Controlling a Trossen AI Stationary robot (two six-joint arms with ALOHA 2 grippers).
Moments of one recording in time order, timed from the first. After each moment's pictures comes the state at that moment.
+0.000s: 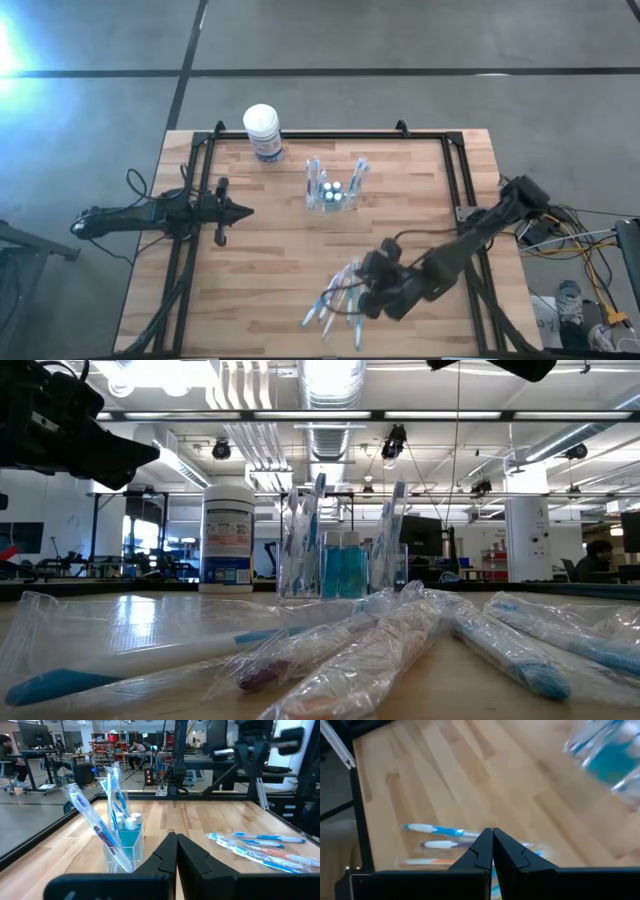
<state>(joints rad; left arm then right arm) 0.04 0.06 0.03 -0.05 -0.01 0.00 0.62 1.66 1.35 -0.68 0.61 1.01</state>
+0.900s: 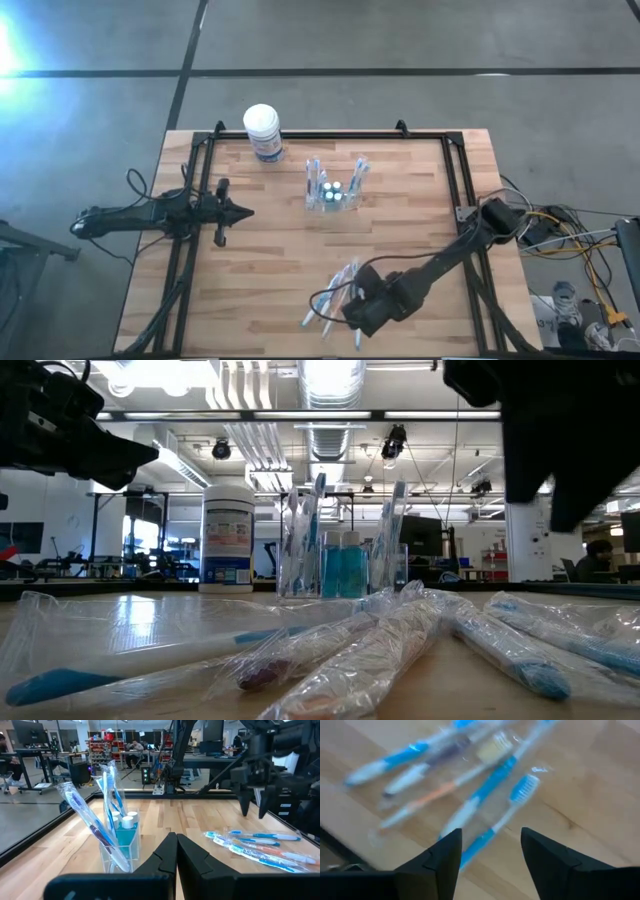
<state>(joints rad) 0.05 0.07 0.03 -0.06 0.01 0.00 0.63 1.95 1.46 -0.83 0.21 1.65</state>
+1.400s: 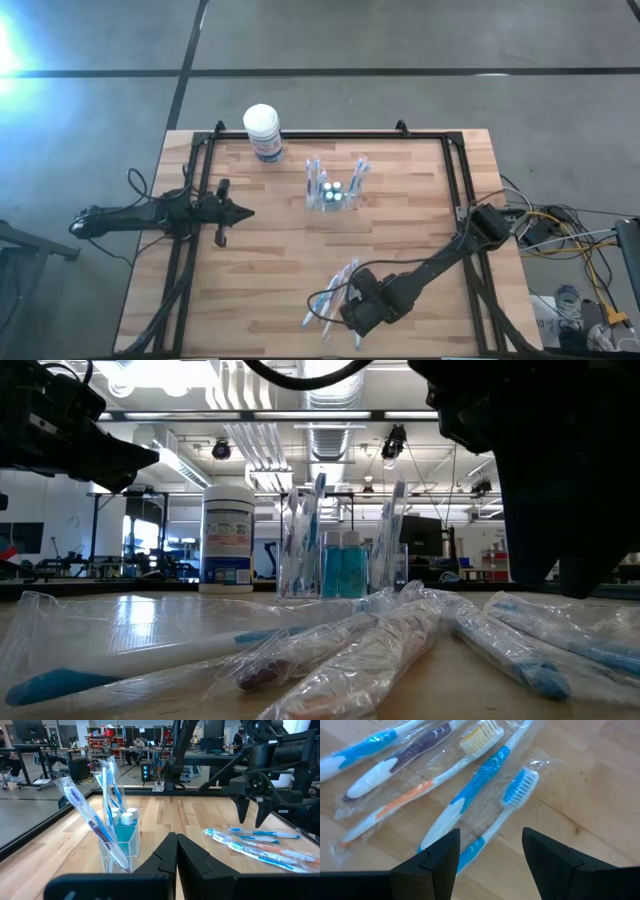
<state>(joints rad) 0.04 0.08 0.03 -0.06 0.01 -0.01 0.61 2.03 1.47 -0.82 0.18 1.67</state>
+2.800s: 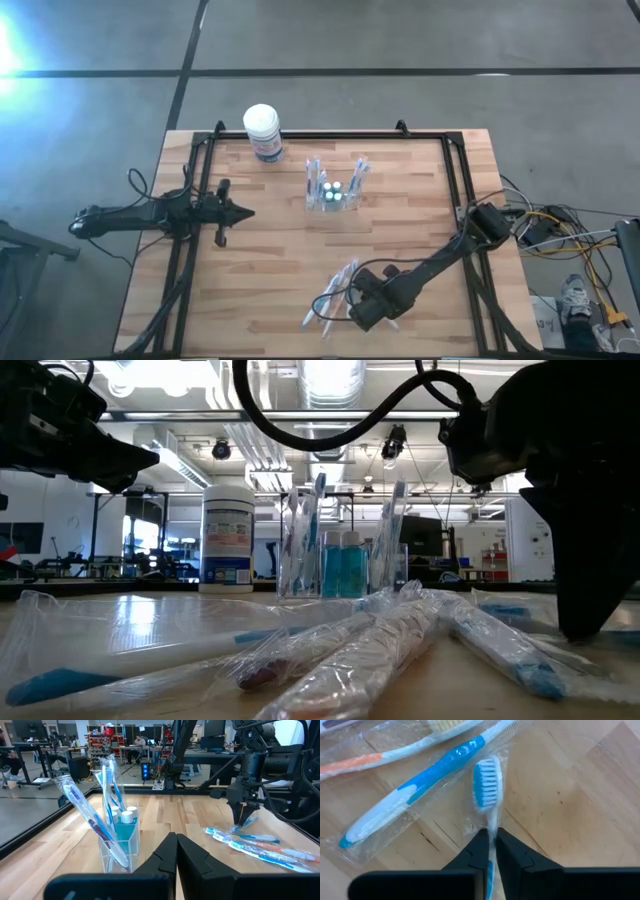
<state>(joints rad) 0.04 0.09 0.03 -0.06 0.01 -0.01 0.60 2.03 1.35 -0.78 0.18 1.40</state>
